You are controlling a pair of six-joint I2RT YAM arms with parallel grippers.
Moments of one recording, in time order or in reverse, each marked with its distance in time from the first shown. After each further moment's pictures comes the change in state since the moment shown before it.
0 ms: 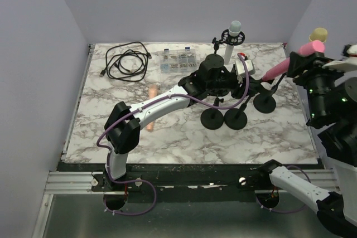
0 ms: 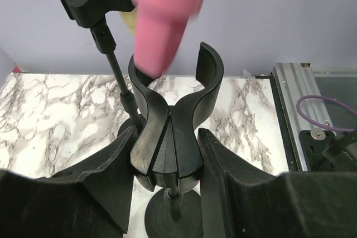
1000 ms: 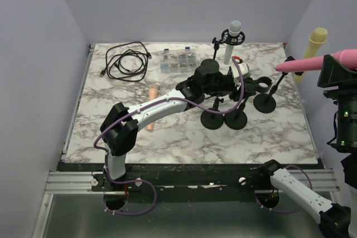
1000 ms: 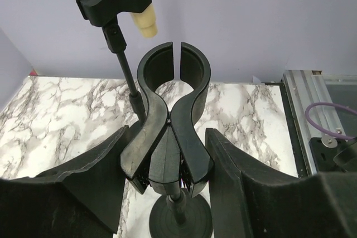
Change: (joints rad) left arm -0.002 -0.046 -0.130 0.133 -0.047 -0.007; right arm 0.000 -0.175 -0.001 0.169 0.001 0.027
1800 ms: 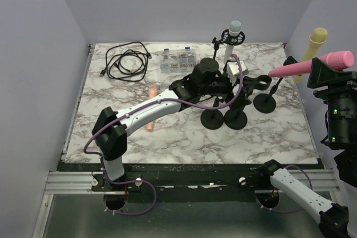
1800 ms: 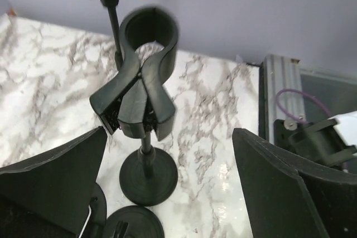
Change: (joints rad) left arm -0.012 -0.095 0.008 -0.269 -0.075 -0.103; right arm 0.000 -0.002 -0.057 -0.046 -0.004 0.038
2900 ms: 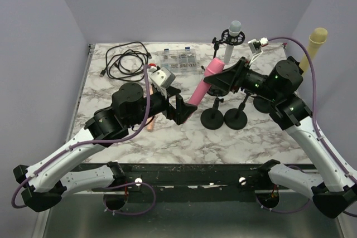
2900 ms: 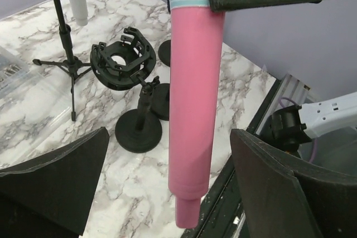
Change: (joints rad) left arm 0.014 -0.837 -0.429 -0.357 -0.394 -0.204; right arm 0.010 0.344 -0.309 0.377 -1.168 0.537
